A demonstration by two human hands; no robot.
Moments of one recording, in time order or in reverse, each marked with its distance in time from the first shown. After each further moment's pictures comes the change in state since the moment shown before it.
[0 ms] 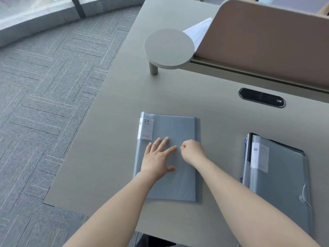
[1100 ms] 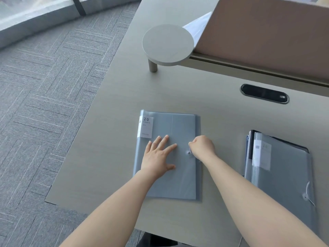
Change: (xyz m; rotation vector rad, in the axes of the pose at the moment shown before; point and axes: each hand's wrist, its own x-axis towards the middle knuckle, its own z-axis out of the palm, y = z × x) left_hand 0.000 0.001 -0.002 -0.012 -0.023 -0.008; right_hand 0.015 0.026 -0.008 0.100 0.057 0.161
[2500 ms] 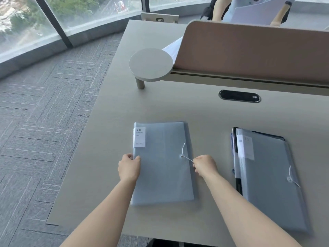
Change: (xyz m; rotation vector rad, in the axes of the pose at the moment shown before) left_hand -0.024 -0.046 -0.021 -0.867 0.268 -0.717; right_hand -0.042 0.057 0.021 0.458 0.062 0.180
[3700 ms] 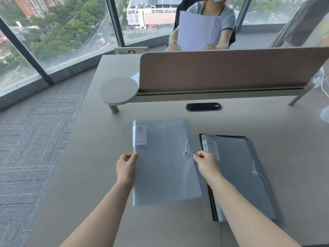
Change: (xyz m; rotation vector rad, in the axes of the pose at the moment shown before) left_hand -0.059 0.077 0.037 -0.438 -0.144 0.227; right_hand -0.031 0.019 -0.111 0.325 0.183 -0.236
